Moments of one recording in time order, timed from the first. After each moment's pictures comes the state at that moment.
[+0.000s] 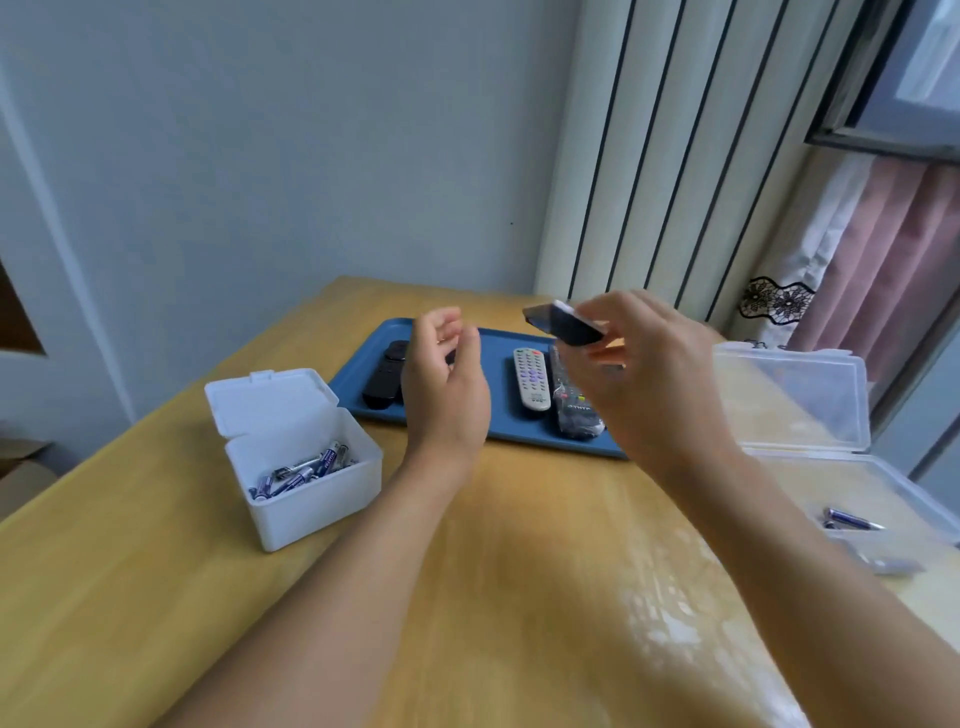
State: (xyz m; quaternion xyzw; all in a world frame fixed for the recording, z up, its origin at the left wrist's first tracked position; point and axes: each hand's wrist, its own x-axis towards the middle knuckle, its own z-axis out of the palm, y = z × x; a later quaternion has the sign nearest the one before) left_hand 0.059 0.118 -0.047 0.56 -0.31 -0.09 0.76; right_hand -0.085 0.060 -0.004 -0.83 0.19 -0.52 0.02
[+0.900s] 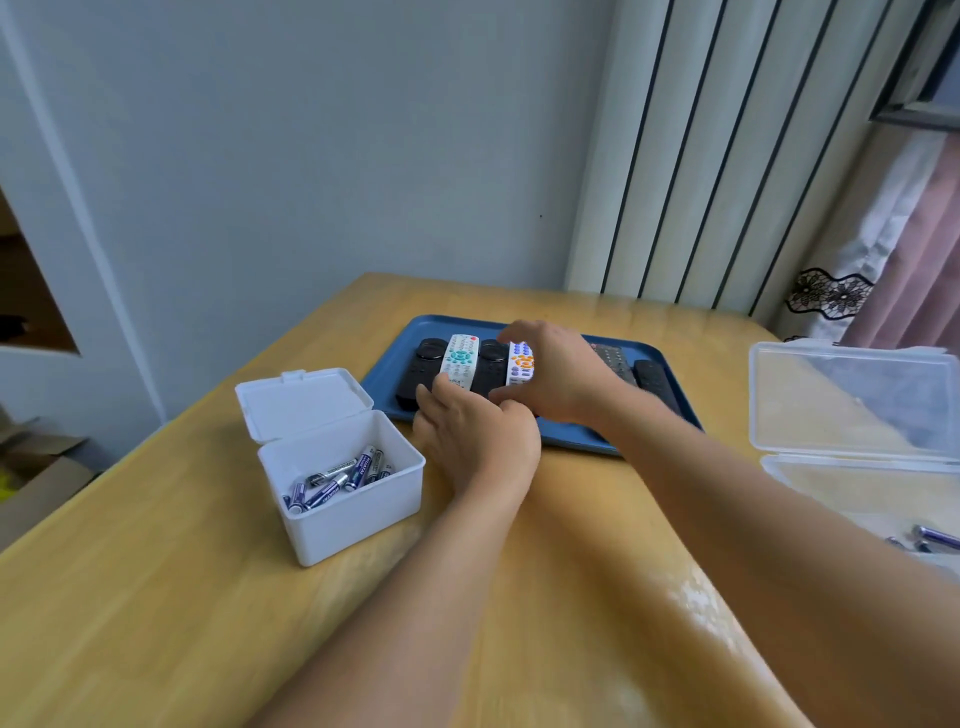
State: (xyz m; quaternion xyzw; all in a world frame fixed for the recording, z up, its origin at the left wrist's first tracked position) left_hand 0.068 0.101 -0.082 0.80 -0.19 -0.10 0.57; right_hand 0.028 0.008 -0.035 -0.93 0.30 -0.18 0.11
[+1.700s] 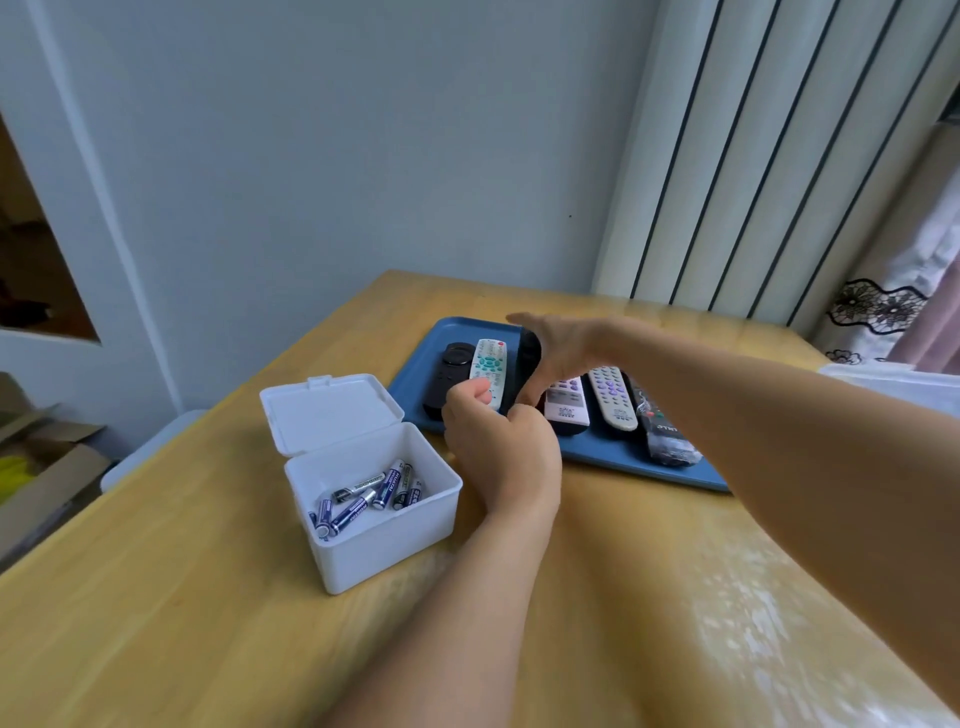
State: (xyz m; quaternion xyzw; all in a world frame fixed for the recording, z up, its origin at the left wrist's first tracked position) left_hand 0.080 0.093 -0.085 0.66 -0.10 -0.11 0.74; right_hand 0.091 -0.058 -0.016 -0.94 0.30 0.07 0.13
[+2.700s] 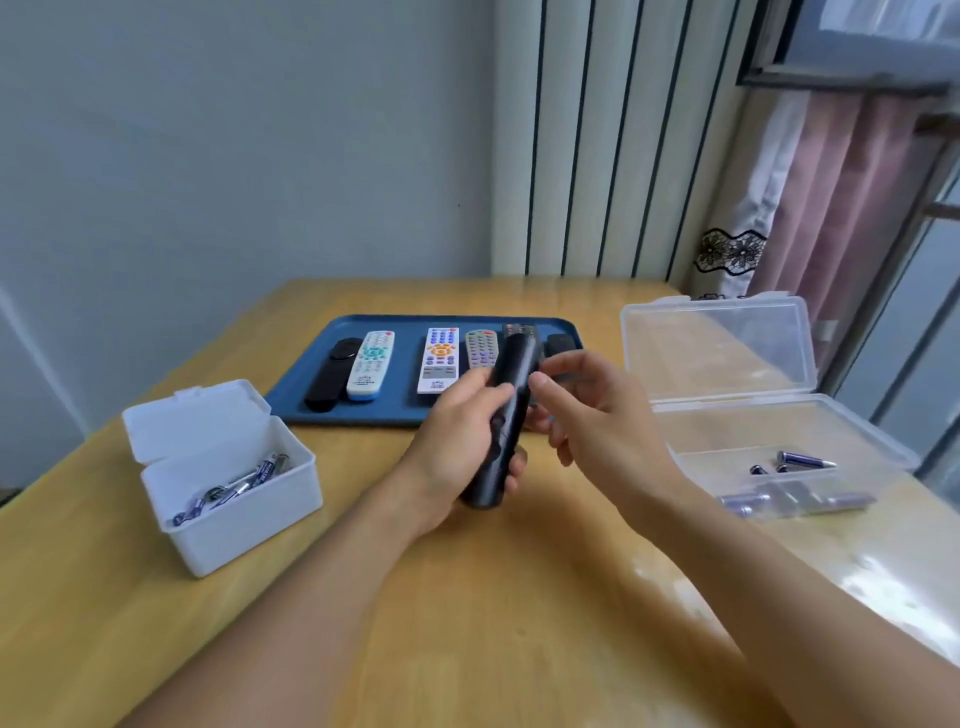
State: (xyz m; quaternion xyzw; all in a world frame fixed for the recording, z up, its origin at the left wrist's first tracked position) left_hand 0.013 0.126 -0.056 0.52 -0.41 -0.45 0.60; right_hand -0.112 0.053 -0.065 -0.69 0.34 -0.44 0.46
